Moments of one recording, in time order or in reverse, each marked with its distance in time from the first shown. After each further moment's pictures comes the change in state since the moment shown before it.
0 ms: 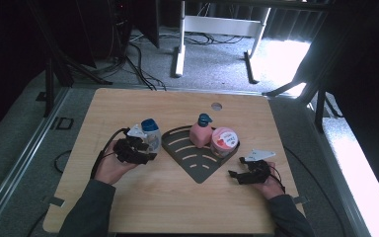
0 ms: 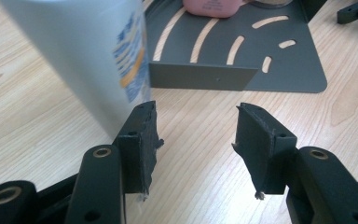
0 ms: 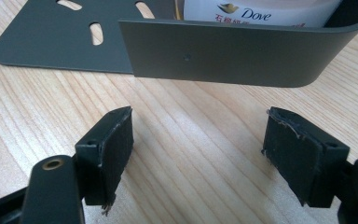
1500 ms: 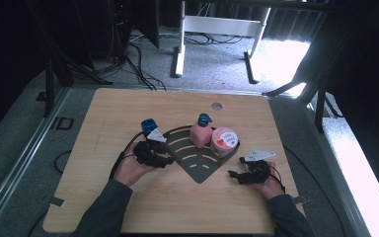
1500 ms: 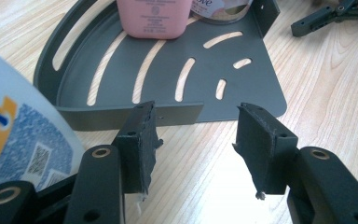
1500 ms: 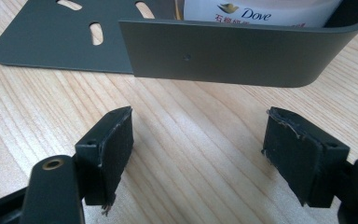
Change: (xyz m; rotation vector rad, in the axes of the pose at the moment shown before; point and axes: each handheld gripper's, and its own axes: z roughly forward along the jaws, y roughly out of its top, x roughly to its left) left arm -0.032 0.021 0.036 -0.024 -0.107 0.065; right arm 0.000 0.000 0.000 0.000 0.000 0.000
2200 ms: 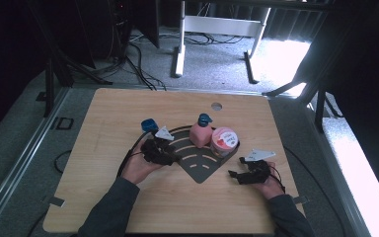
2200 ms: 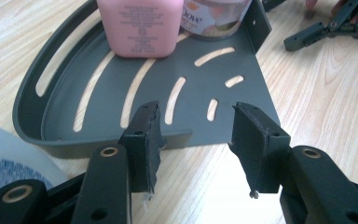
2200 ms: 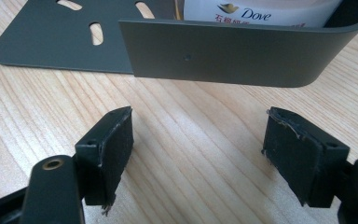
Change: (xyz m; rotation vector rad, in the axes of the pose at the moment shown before) left arm -0.008 0.016 0.012 -0.006 -0.011 0.015; right arm 0.000 0.000 0.000 0.000 0.000 -0.001
